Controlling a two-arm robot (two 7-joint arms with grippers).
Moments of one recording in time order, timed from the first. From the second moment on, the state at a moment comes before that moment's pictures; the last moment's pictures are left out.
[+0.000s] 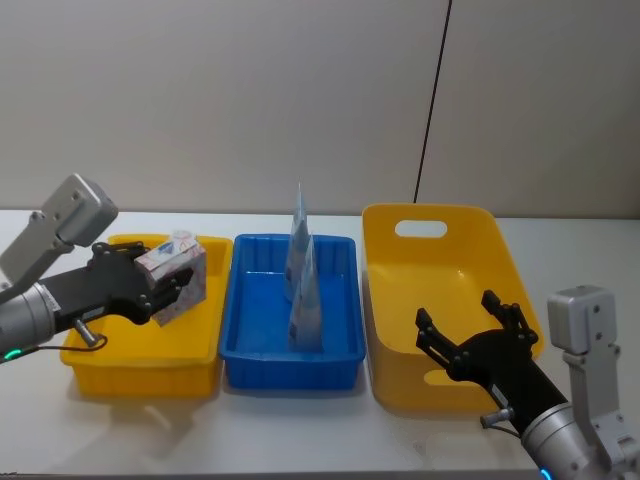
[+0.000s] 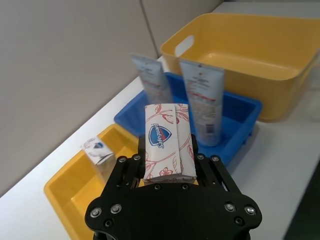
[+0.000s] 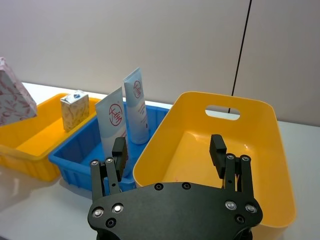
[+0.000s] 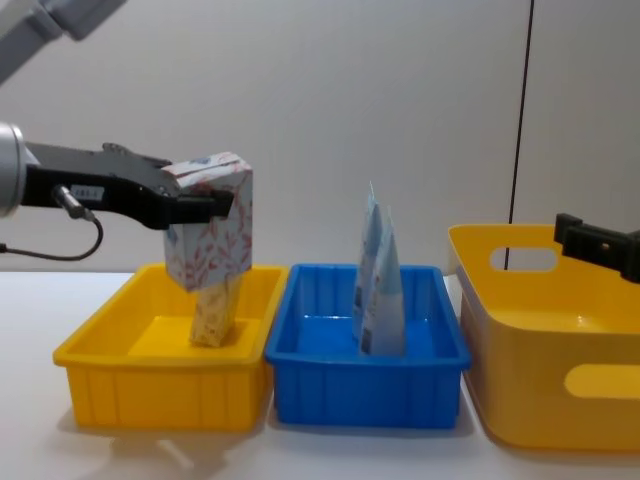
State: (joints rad) left arm -0.54 0.50 0.40 -1.43 -0.23 0.15 -0.64; right arm -0.01 0.34 -0.23 -1.77 0.29 0.03 0.07
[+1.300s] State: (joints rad) left arm -0.76 0.49 0.54 -1.30 -0.45 0.08 -1.22; right arm -0.01 0.34 -0.23 -1.77 0.29 0.03 0.07
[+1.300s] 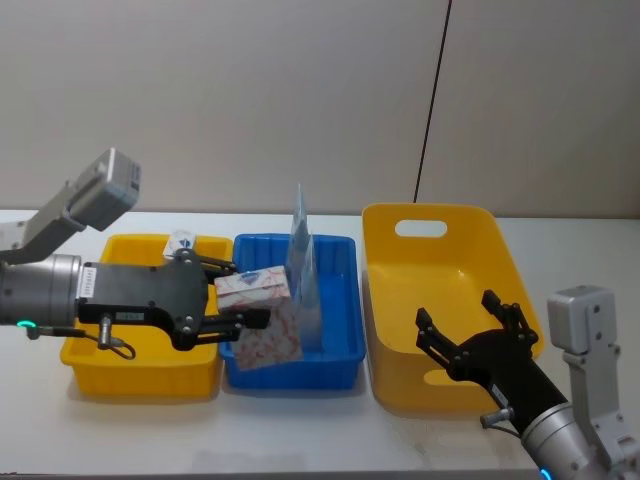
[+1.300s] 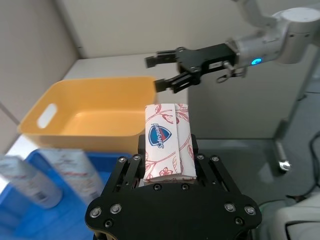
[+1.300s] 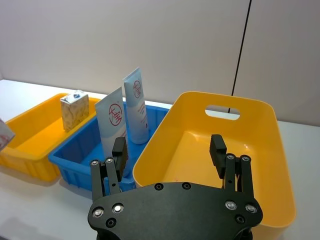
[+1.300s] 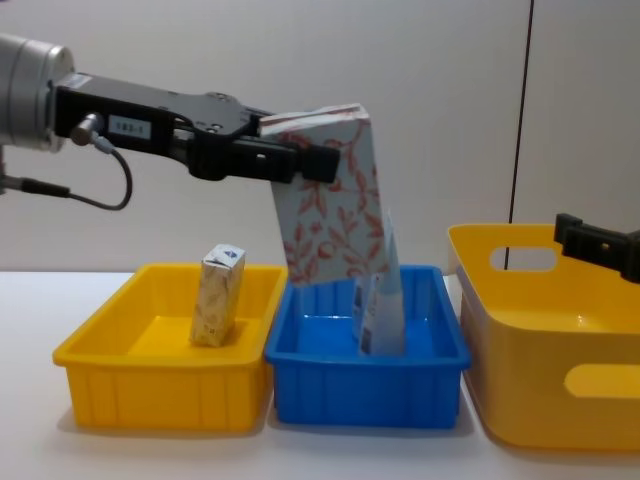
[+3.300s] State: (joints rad) left arm -0.87 0.44 0.66 -1.12 -0.47 0.04 -1.39; right arm 0.04 0.42 -0.21 -1.75 0.45 0.10 0.32
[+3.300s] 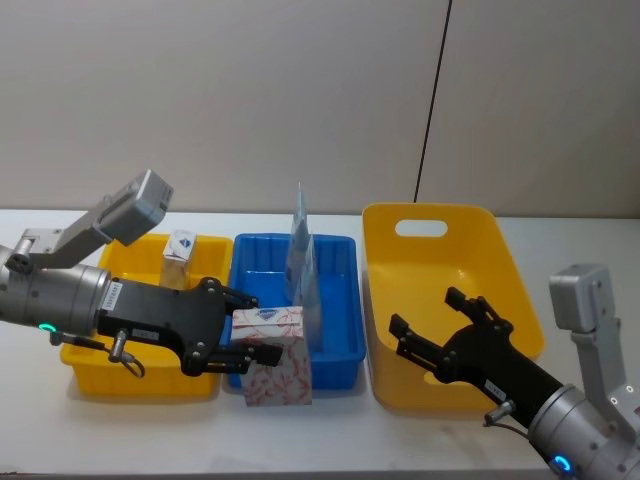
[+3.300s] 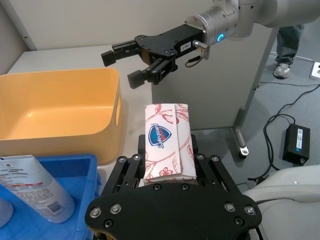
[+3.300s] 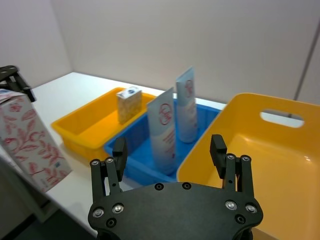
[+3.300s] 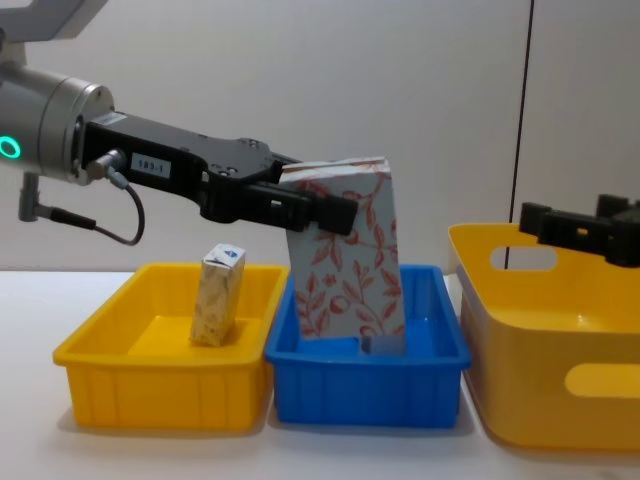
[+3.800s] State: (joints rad) left arm -0.87 0.44 0.66 -1.12 -0.47 0.04 -1.39; right arm 0.18 0.50 -0.26 -1.63 0.54 0.14 0.58
